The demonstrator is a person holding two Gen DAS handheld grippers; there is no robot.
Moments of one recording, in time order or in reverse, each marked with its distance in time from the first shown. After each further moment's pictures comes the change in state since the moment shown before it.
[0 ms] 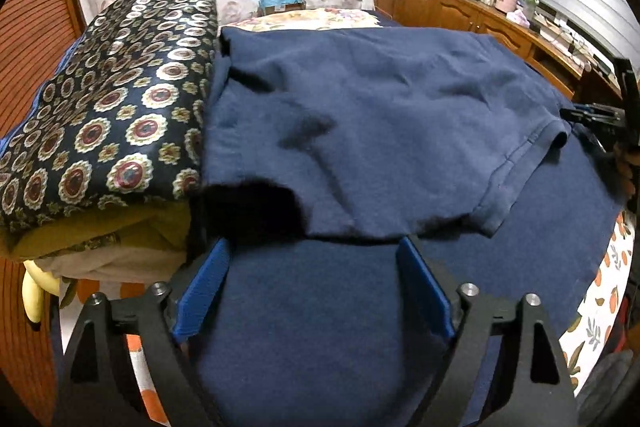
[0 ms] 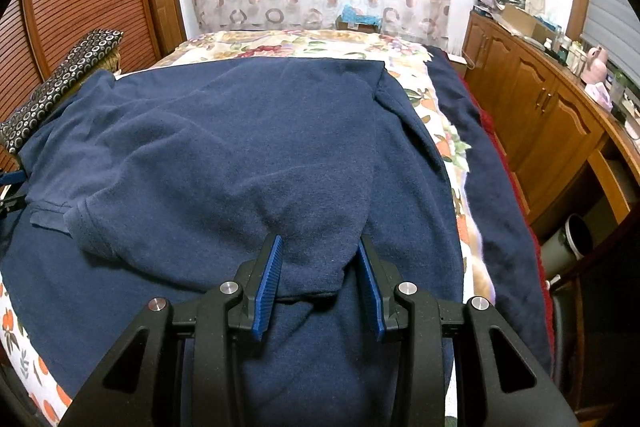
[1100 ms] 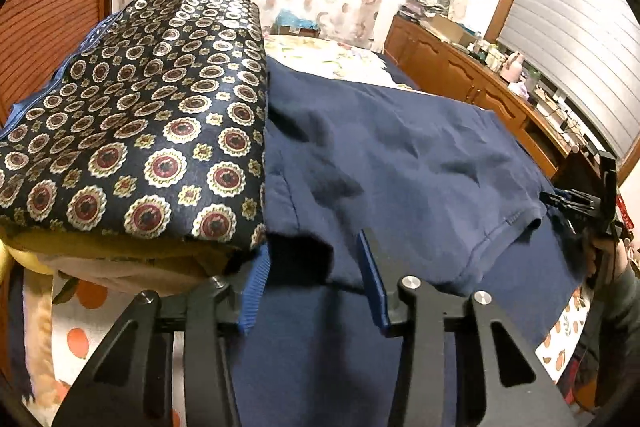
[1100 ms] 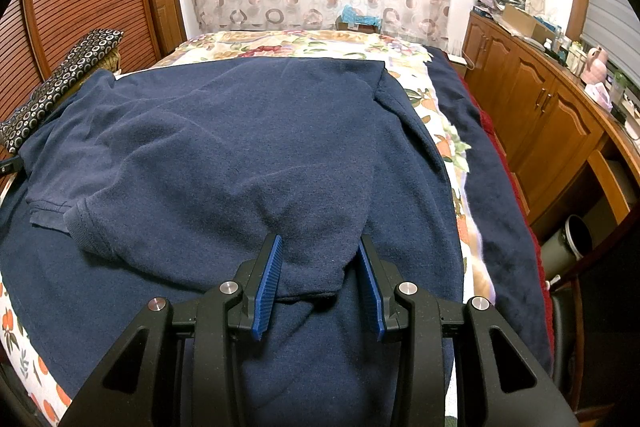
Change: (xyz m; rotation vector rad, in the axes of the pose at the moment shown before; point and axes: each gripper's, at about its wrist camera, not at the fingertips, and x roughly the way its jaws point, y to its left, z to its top) left arm -0.017 0.048 0.014 -0.218 -0.102 -0.107; right arm -0.001 -0.001 -0.001 -0.005 0.001 0.002
